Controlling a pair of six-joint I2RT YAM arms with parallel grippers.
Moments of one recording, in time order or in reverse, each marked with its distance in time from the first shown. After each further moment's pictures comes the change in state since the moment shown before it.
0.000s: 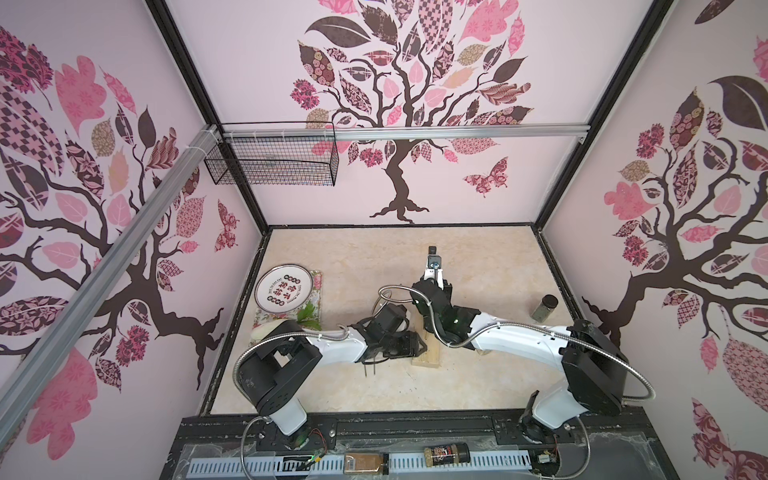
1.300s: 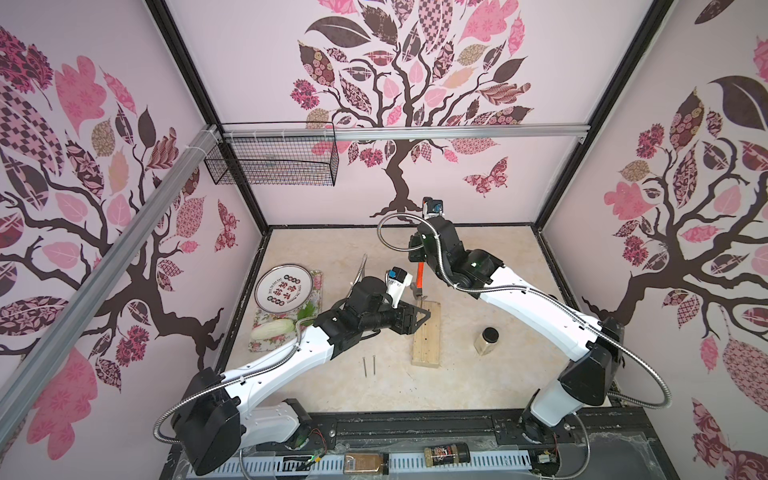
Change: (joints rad) left arm 0.045 -0.399 0.163 -0.166 -0.014 0.348; right arm -0.101 0.043 0.612 -0.557 -0.371 0.054
